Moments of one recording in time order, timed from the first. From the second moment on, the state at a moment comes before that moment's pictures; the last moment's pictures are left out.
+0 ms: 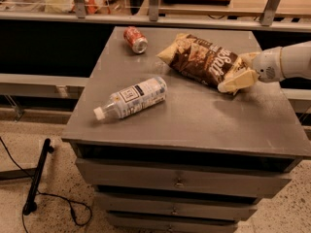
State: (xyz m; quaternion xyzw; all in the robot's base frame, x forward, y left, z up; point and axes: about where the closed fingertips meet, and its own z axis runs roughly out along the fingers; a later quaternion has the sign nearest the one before) arm 0.659 -0.251 0.843 -0.41 0.77 0.22 0.43
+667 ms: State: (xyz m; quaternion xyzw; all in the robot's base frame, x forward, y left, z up) arm 0.664 -0.252 0.846 -0.40 0.78 0.19 0.44
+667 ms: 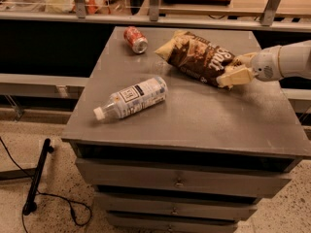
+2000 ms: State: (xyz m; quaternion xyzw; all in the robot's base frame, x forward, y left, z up) arm 0.580 -0.191 0.923 -0.51 0.73 0.29 0.34
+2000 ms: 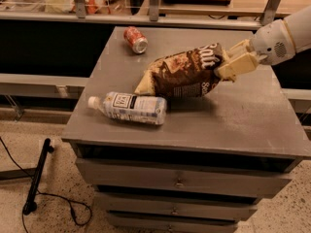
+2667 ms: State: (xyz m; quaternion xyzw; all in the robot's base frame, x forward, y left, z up) arm 0.555 -0.179 0.915 -0.48 0.78 0.25 0.32
